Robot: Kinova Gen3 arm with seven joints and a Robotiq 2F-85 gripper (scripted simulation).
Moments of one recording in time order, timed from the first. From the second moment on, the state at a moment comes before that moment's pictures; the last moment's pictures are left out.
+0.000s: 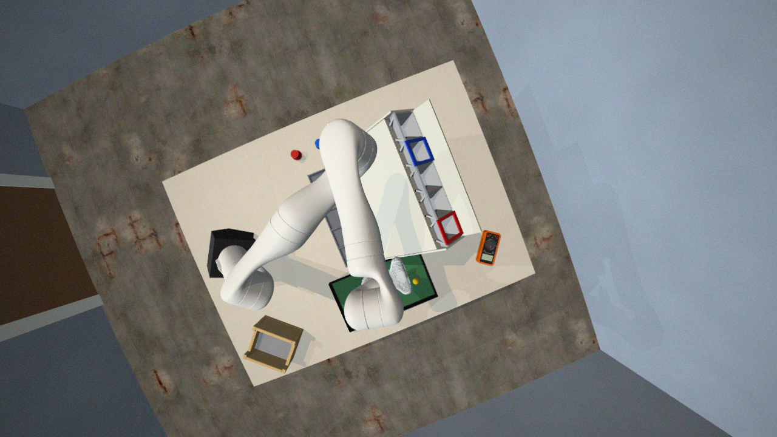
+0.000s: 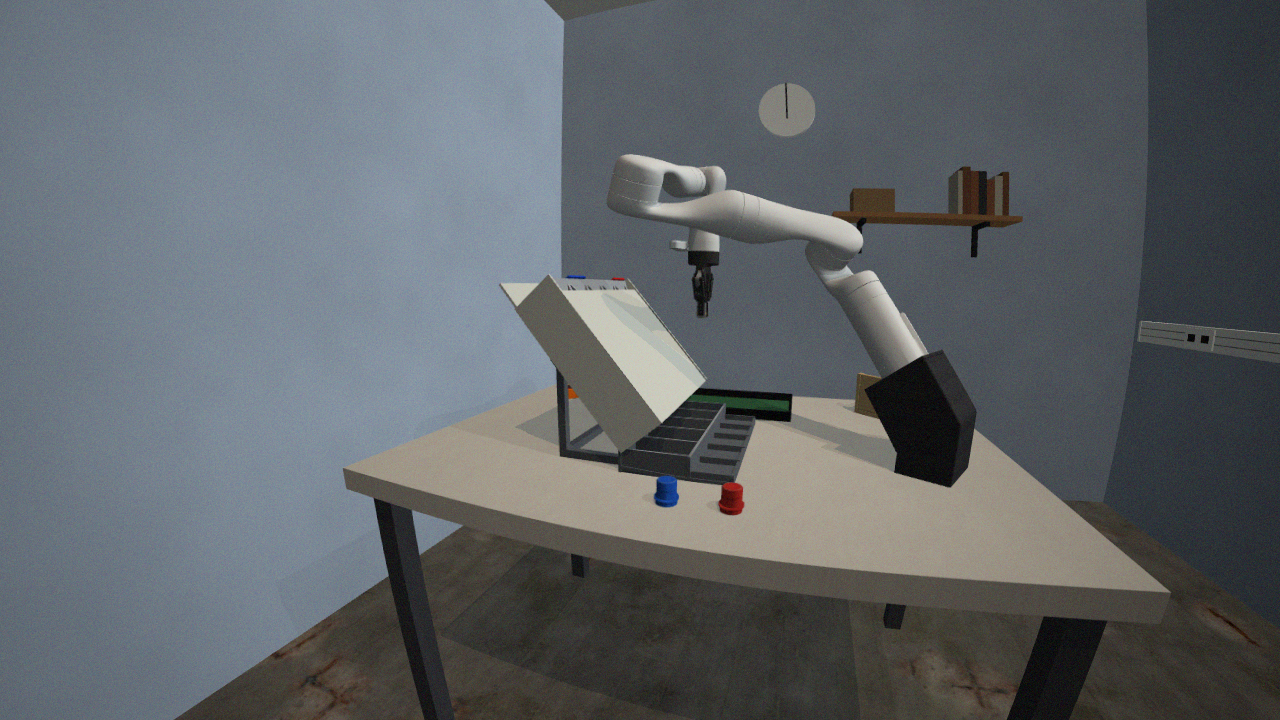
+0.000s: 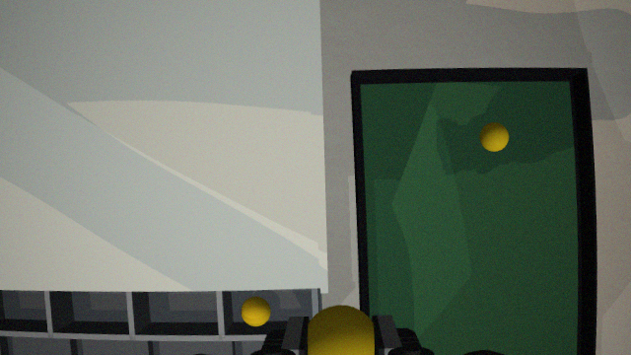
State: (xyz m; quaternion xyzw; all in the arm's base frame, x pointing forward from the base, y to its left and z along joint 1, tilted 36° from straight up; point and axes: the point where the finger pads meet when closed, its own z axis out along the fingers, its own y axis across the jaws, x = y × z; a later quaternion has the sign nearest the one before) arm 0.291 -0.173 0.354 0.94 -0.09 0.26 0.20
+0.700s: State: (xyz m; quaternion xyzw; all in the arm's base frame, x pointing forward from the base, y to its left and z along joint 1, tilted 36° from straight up) arm 0.326 -0.028 0.395 0.94 -0.10 0.26 0.20
